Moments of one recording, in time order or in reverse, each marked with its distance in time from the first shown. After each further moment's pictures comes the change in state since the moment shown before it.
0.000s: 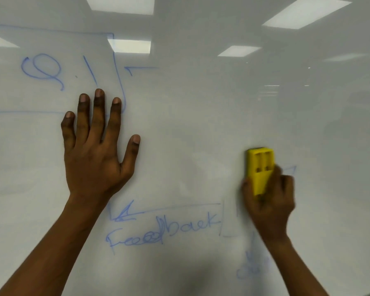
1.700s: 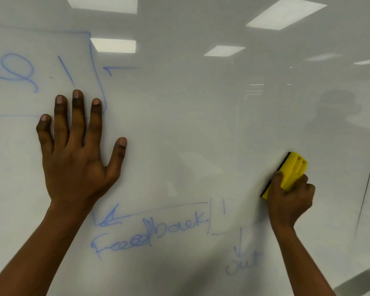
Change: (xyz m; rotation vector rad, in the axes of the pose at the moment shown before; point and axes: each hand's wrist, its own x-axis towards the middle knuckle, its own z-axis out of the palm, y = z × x) left_hand 0.001 0.004 -0.002 0.008 0.002 0.003; right_hand 0.026 0.064 -0.014 -0.053 0.153 0.472
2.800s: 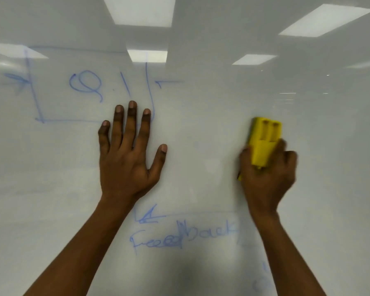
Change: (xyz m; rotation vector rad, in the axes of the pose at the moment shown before) left_hand 0.005 0.002 -0.009 -0.030 -0.041 -0.011; right_hand -0.056 -0.162 0.031 0.151 -0.046 -0.291
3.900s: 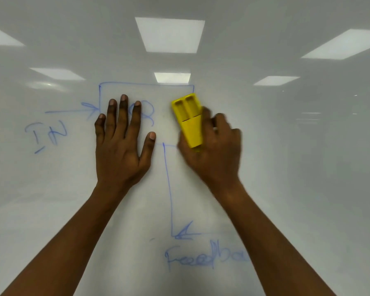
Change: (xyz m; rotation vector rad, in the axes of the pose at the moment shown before) left_hand 0.044 -0.097 -0.030 0.043 0.037 -0.074; right_hand -0.003 -0.179 0.055 0.101 -0.149 -0.536
